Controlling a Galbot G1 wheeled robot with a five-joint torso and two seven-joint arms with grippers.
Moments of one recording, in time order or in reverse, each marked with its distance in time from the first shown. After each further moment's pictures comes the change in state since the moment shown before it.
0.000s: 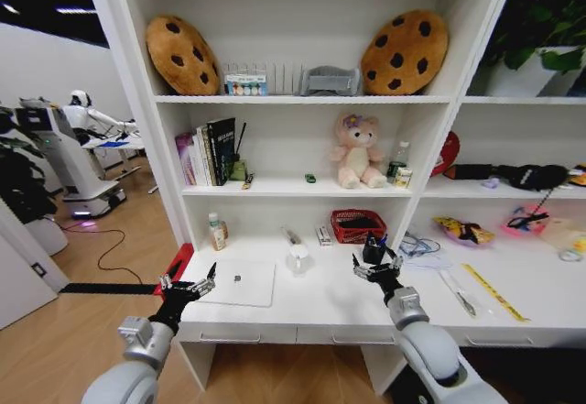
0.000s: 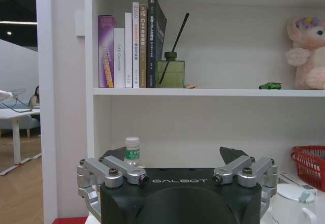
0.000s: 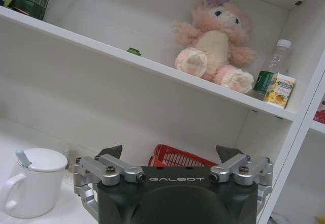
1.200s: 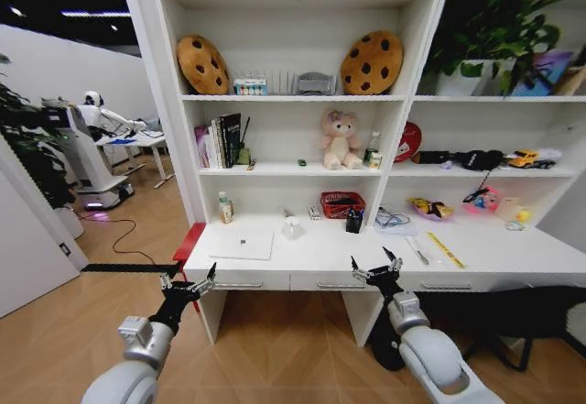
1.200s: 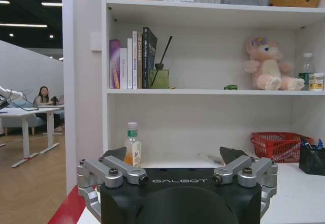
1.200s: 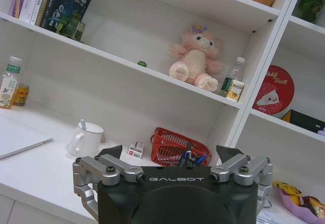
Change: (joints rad) left arm 0.000 0.000 0.000 0.000 0.000 0.000 0.000; right arm -0.013 -0.007 0.000 0.020 -0.010 -0.009 0.002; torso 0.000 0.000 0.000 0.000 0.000
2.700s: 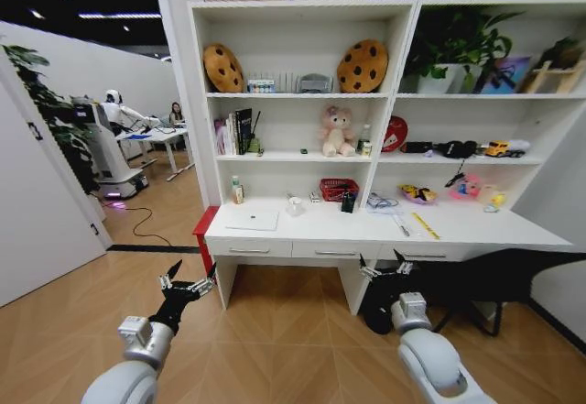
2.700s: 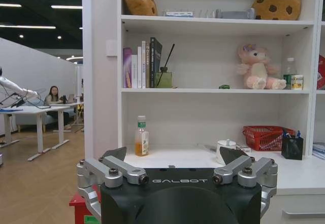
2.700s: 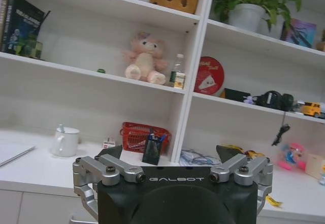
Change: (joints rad) left arm 0.000 0.000 0.000 0.000 0.000 0.000 0.000; right arm -0.045 0.139 0.057 0.000 0.046 0.059 0.164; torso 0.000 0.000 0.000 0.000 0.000
